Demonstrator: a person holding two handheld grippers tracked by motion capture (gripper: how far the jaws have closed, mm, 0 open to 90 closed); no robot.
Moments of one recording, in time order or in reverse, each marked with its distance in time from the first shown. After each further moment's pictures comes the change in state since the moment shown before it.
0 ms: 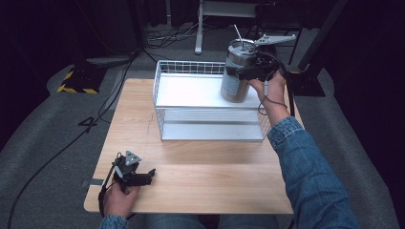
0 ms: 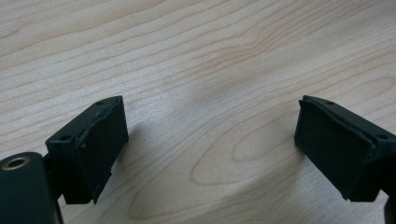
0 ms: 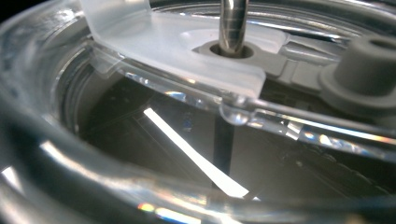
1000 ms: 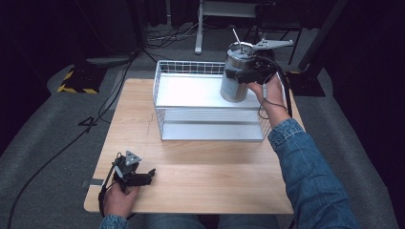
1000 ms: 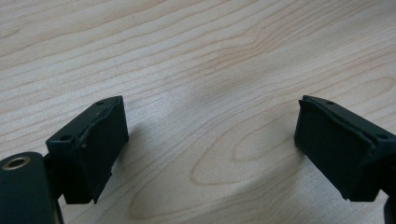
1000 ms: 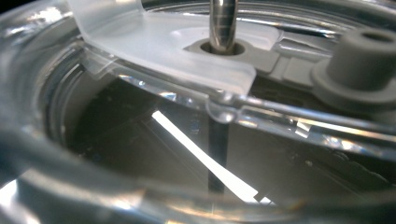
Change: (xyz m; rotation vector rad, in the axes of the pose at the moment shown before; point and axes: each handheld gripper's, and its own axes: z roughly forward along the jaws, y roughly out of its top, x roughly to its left) left arm 0.000 0.000 0.000 0.001 0.002 -0.001; right arm -0.006 -0.013 0.009 -0.025 0.001 -0.019
